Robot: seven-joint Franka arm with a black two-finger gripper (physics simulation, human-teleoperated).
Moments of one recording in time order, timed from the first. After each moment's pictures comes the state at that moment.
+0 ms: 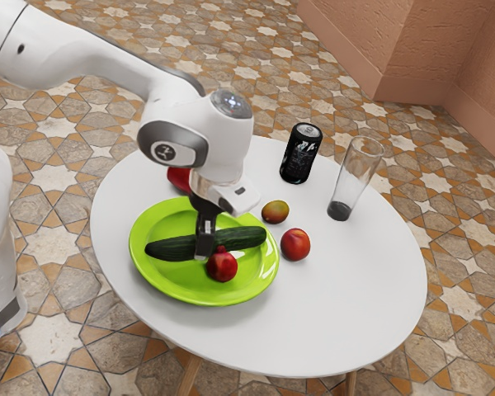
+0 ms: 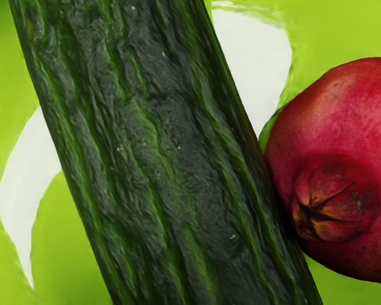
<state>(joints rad) 0.01 -0.44 -0.30 -2.43 -0.02 2.02 -0.06</state>
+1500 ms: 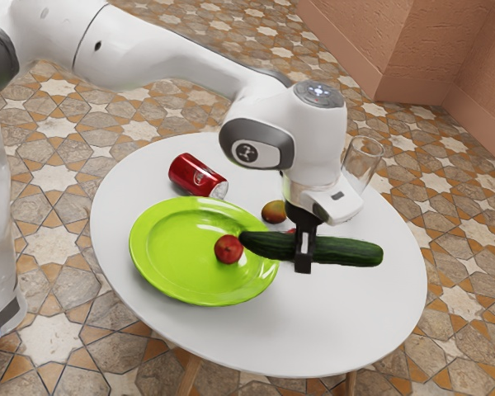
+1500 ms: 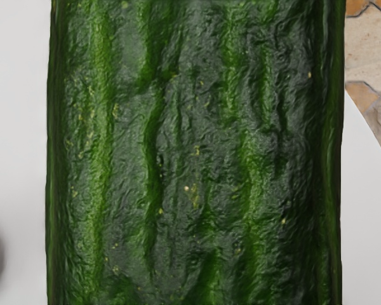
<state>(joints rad) 0.06 -0.06 -0.51 -1.89 0.07 2.05 -0.06</state>
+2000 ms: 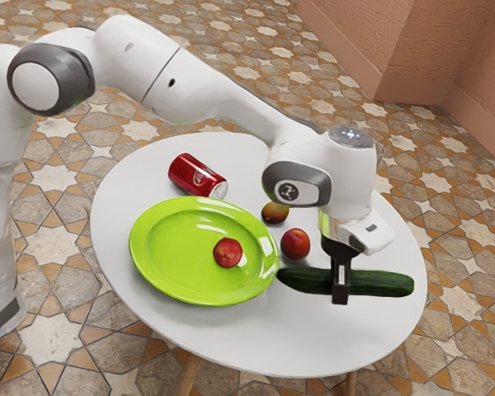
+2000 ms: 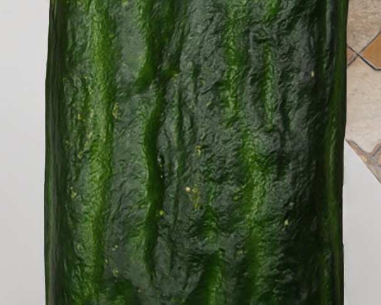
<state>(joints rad) 0.05 0.27 -0.49 -1.73 0.11 2.24 -0.06</state>
